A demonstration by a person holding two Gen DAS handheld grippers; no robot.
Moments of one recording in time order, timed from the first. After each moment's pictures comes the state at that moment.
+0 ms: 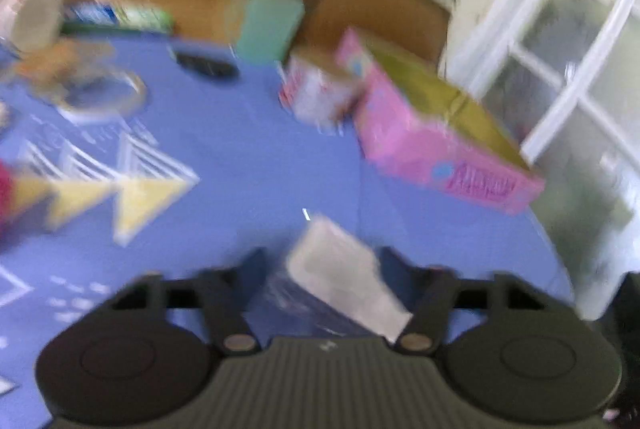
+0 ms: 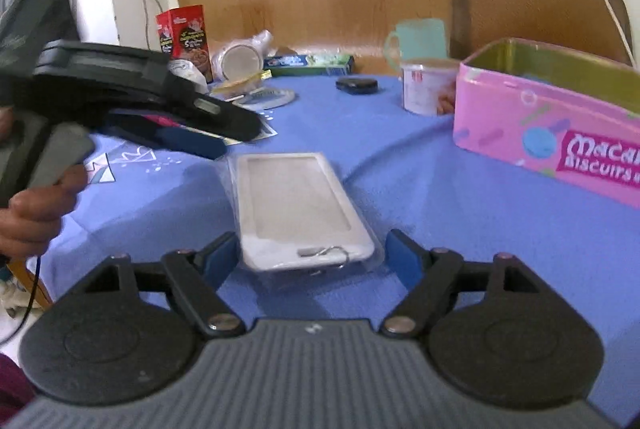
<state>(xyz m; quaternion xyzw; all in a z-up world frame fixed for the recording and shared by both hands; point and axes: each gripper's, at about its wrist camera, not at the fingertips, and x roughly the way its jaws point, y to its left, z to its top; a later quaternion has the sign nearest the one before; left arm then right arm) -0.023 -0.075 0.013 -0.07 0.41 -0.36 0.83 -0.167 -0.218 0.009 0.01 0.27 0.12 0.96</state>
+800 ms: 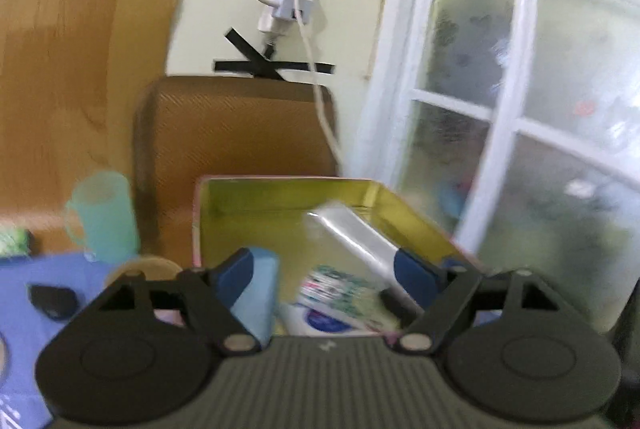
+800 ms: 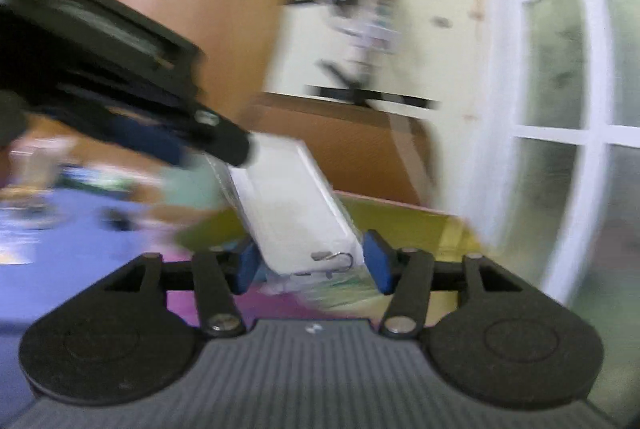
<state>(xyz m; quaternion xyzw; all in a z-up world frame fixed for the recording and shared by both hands) -0.017 -0.265 0.105 0.03 0.21 -0.42 0.88 -0.128 -0.355 0.055 -0.07 0.11 -0.21 0.97</state>
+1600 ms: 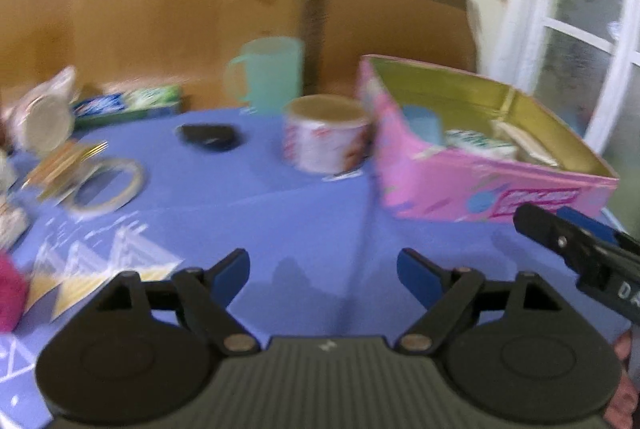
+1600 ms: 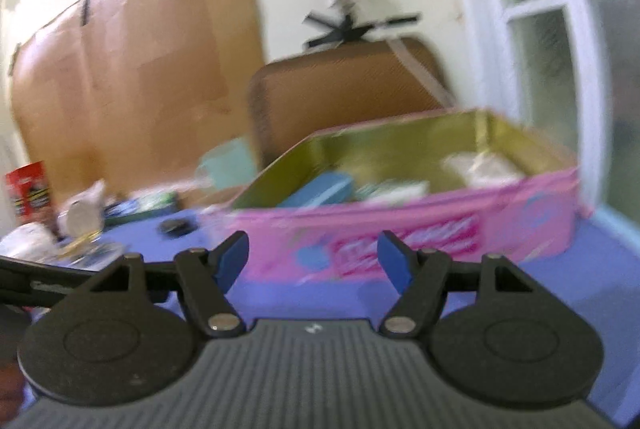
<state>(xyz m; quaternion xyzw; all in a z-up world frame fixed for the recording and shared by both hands) -0.037 -0.145 0.029 0.04 0.33 -0.24 0.91 -0.151 -0.312 0.036 0.14 0.15 -0.09 0.97</state>
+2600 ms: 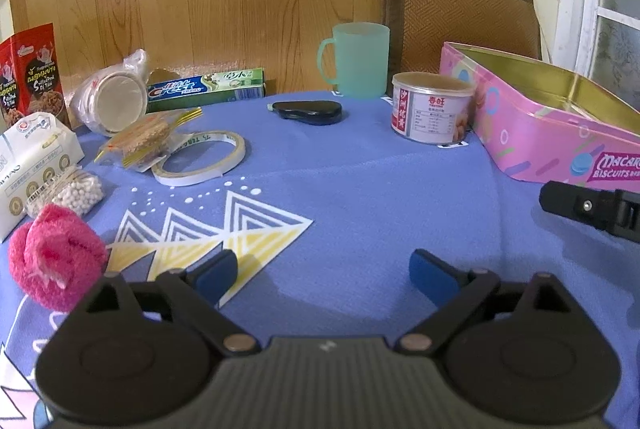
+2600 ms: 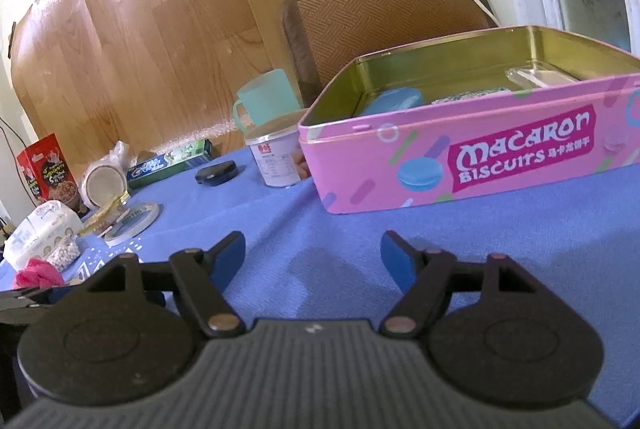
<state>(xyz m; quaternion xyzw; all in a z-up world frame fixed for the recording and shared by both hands) -0.025 -0.085 -0.003 0.07 0.31 -0.18 0.93 -0.112 -0.279 0.013 0.19 0.21 -0.08 0.96</state>
